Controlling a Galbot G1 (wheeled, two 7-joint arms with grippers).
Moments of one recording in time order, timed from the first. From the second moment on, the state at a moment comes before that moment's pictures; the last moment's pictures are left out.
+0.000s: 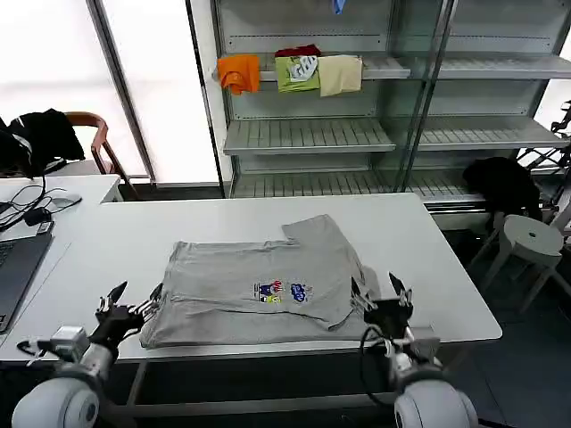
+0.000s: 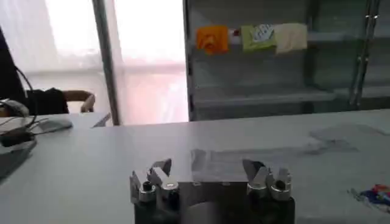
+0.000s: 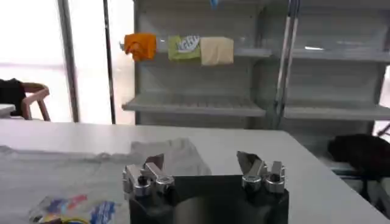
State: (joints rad) left arm 1.28 -1.22 -0.76 -2.04 -0.35 0.53 0.12; right arm -1.01 1.56 0.43 1.93 -0.02 -0.58 -0.03
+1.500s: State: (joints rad) left arm 0.70 -1.25 -0.57 -1.36 -0.11 0.57 0.30; right arm -0.43 1.61 0.51 0.92 -0.10 -0.34 -0.18
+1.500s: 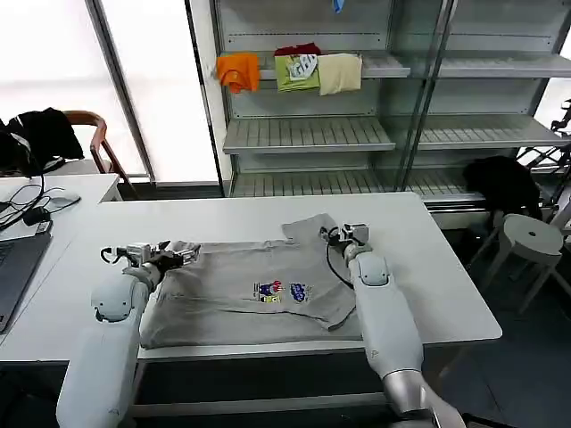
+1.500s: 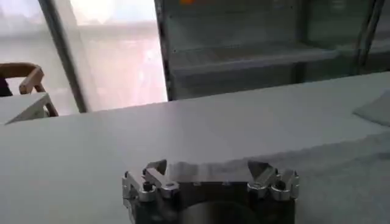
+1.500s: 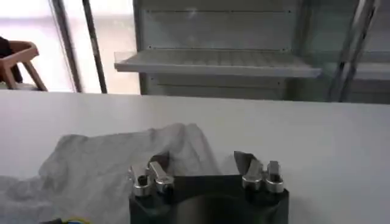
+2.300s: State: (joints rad) left arm 0.66 -1.27 -0.57 -1.24 -0.11 0.56 0.30; right arm -0.49 1.61 0.51 0.97 -0.12 -0.33 -0.21
